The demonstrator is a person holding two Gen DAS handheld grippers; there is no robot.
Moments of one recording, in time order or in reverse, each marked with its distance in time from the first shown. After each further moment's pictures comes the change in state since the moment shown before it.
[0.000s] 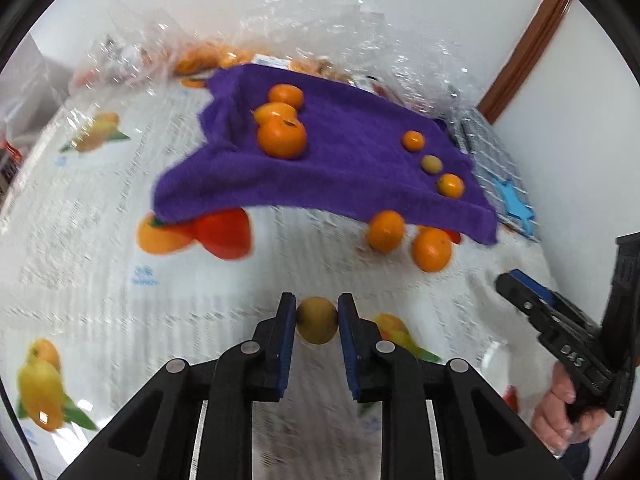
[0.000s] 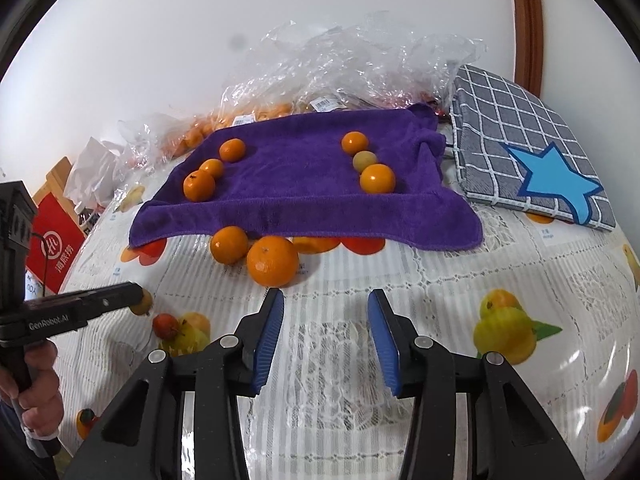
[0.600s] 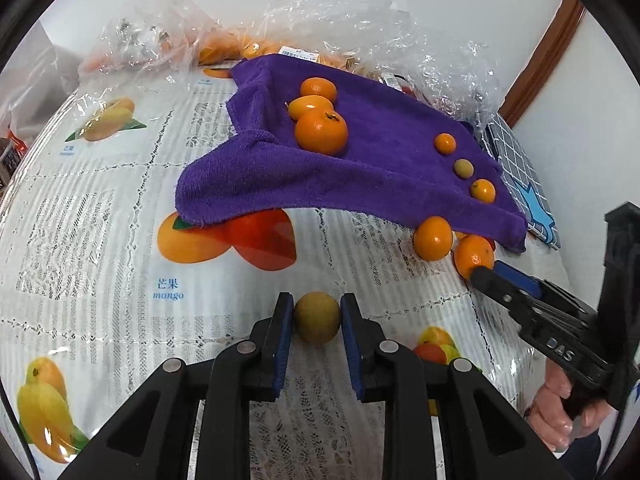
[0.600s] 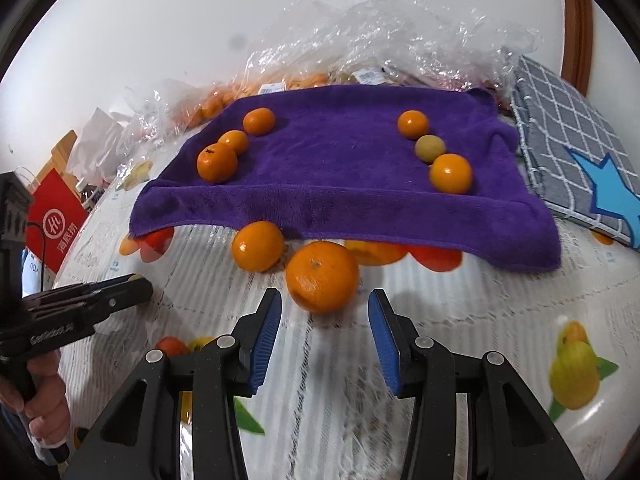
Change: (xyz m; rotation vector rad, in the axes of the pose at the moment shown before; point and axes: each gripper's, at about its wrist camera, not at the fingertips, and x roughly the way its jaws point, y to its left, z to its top) left arm 0.015 0.026 0.000 -0.029 0.002 0.005; right arm 0.058 0.035 0.015 -0.057 0.089 0.046
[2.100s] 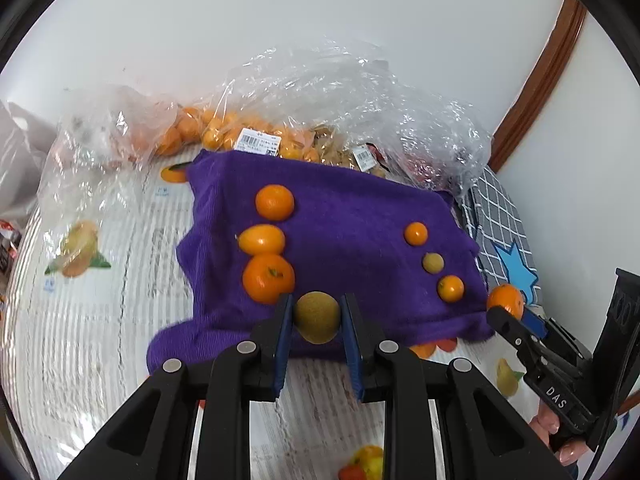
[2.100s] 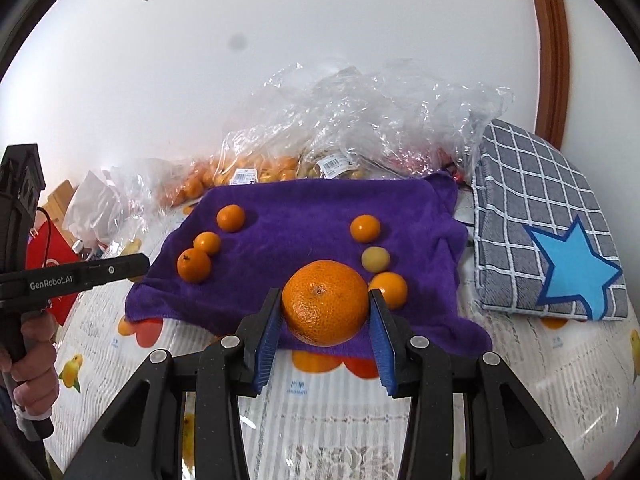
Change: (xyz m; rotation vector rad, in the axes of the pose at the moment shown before) left arm -0.011 -0.045 0.104 0.037 -0.082 -0.018; right arm -0.045 -0.036 0.061 0.019 -0.179 -0.029
